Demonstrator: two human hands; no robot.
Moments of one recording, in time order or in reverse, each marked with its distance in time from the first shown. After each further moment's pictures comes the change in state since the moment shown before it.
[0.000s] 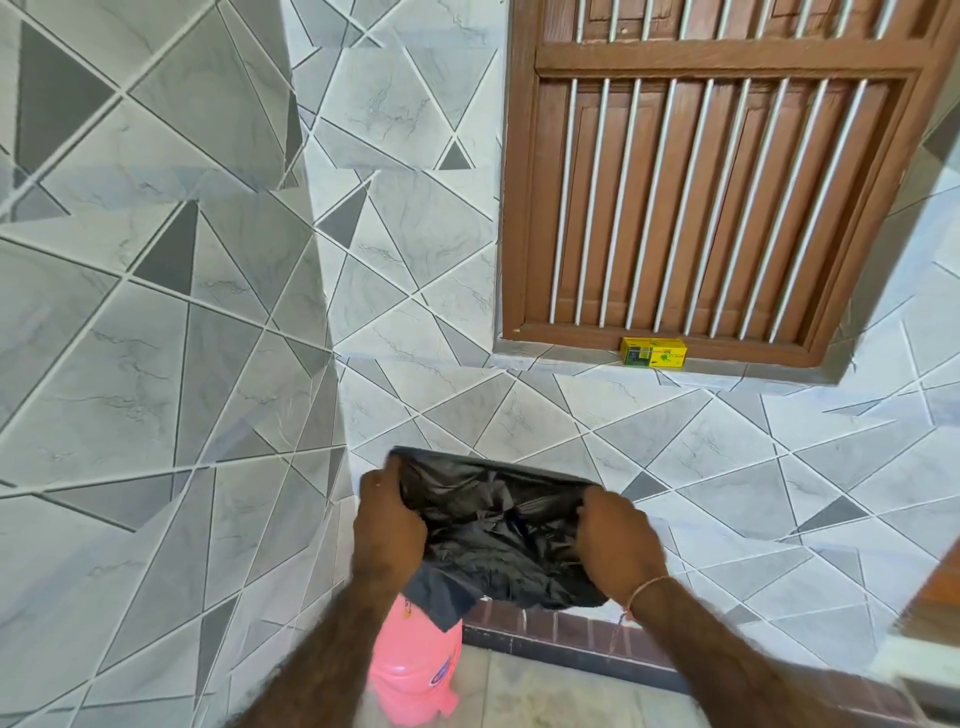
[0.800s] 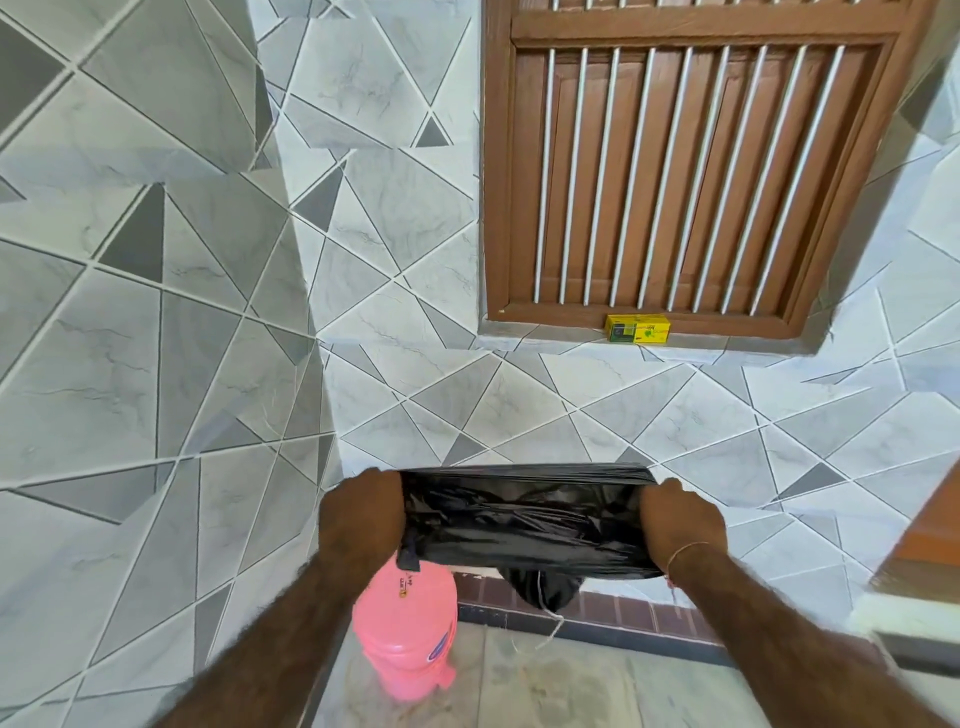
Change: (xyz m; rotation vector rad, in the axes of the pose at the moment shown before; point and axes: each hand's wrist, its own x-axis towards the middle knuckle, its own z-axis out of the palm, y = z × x) left_hand -0.005 0.005 -0.015 0.720 -0.127 0.187; right_hand 0.002 0.075 -0.005 -0.446 -0.086 0.149
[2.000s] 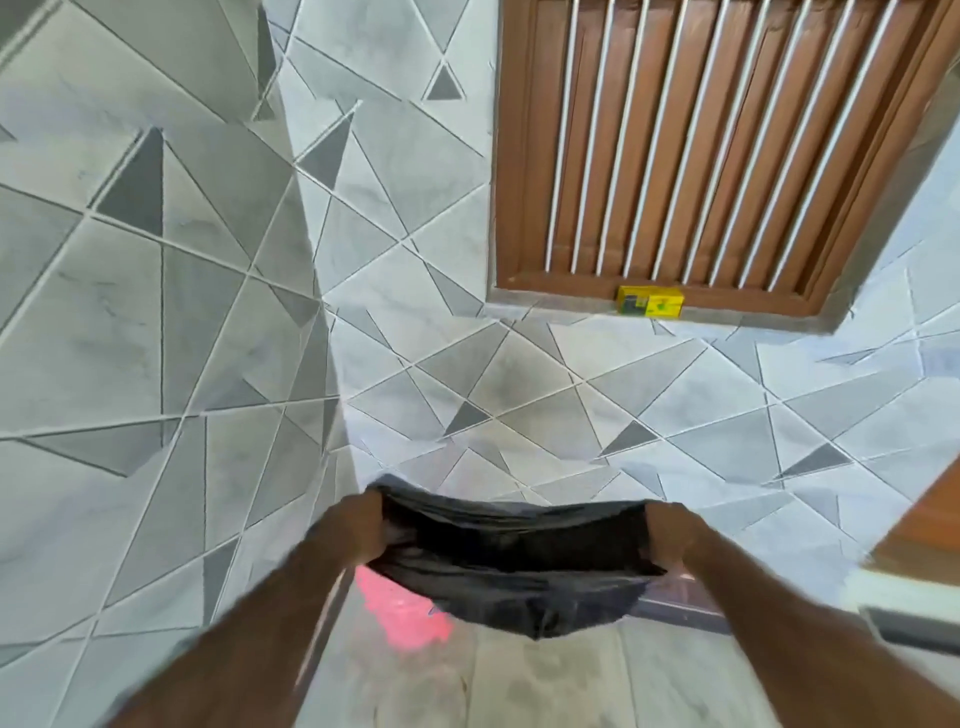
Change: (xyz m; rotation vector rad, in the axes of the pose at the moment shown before) left_hand -0.006 -0.055 0.080 -0.180 -0.485 -0.074; right_hand 0.011 0.013 0.046 0.203 -0.432 -0.055
